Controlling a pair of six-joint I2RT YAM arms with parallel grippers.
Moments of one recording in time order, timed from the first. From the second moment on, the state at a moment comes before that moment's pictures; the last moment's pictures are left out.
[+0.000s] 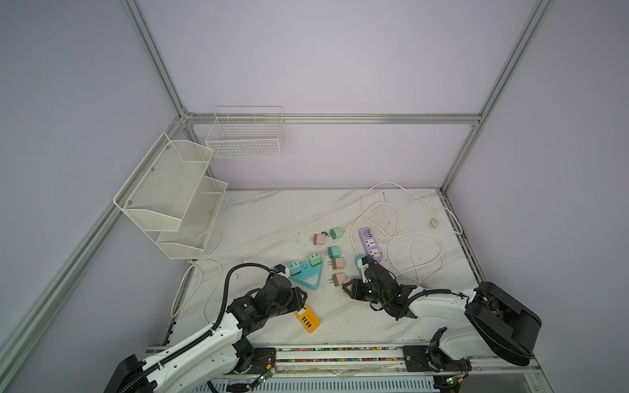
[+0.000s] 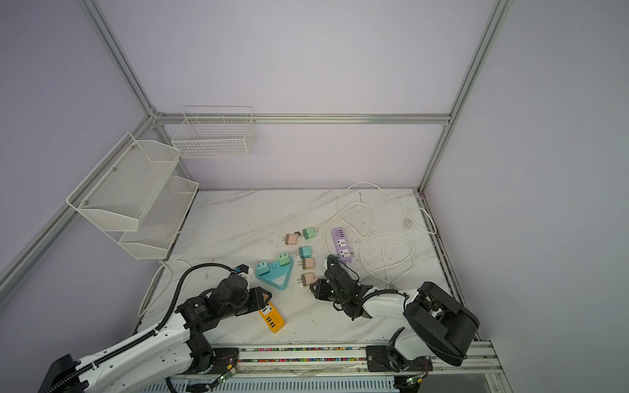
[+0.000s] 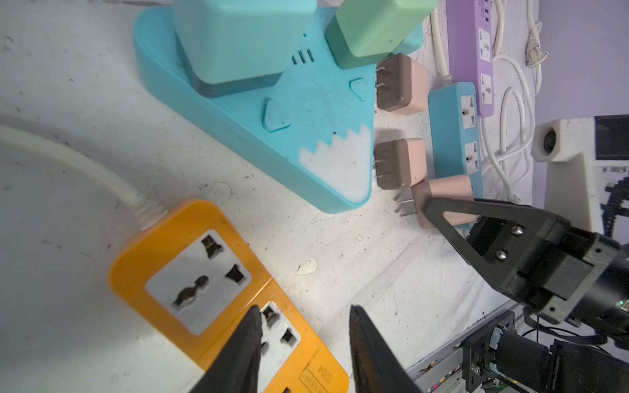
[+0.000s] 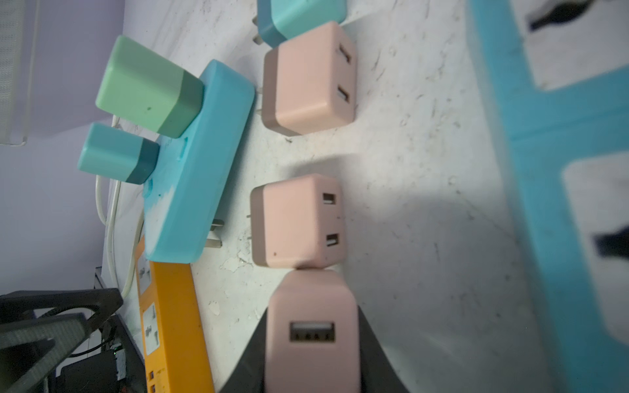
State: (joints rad) left arm -0.76 0.81 0.41 -0.43 0.00 -0.96; right arm 0.83 1.41 0.43 0.27 -0.11 0.92
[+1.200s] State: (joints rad) left arm -0.74 0.78 0.48 -0.49 -0.13 -0.92; right arm 0.82 1.30 0.62 -0.10 0.00 0.73
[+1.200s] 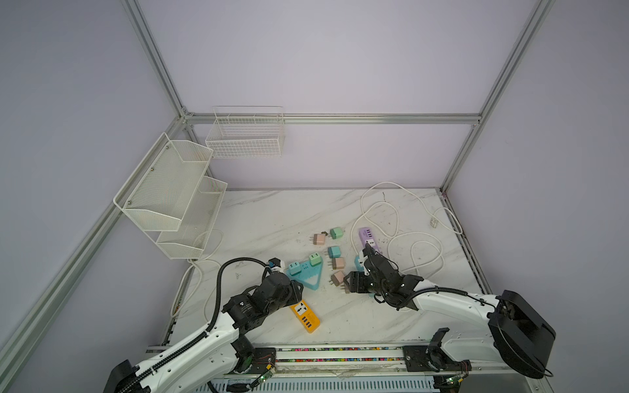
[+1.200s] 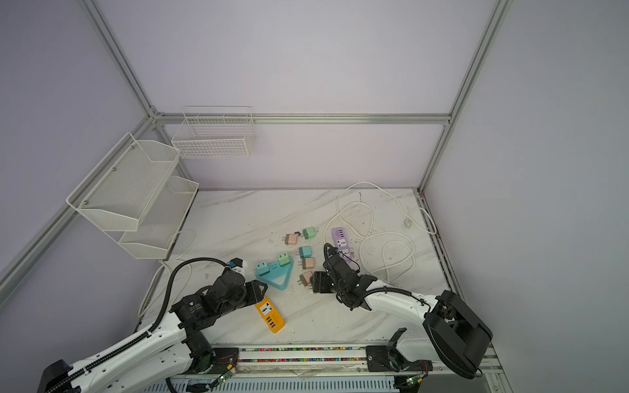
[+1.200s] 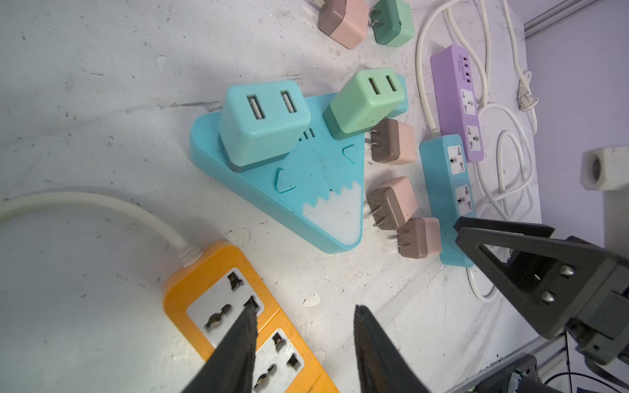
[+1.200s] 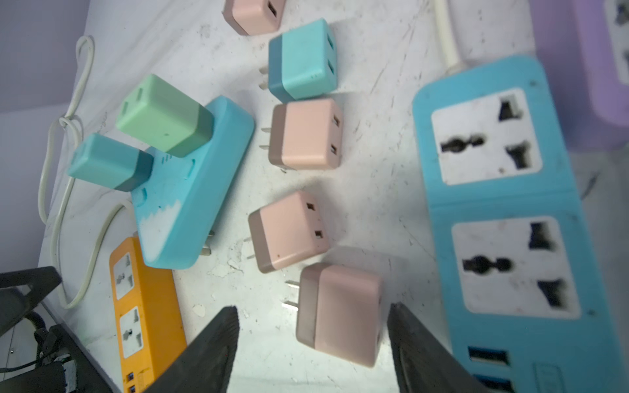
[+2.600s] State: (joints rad) left arm -0.57 0.85 0.48 -0.36 -0.04 -0.92; right arm 0.90 1.89 1.20 -0.05 -0.26 0.49
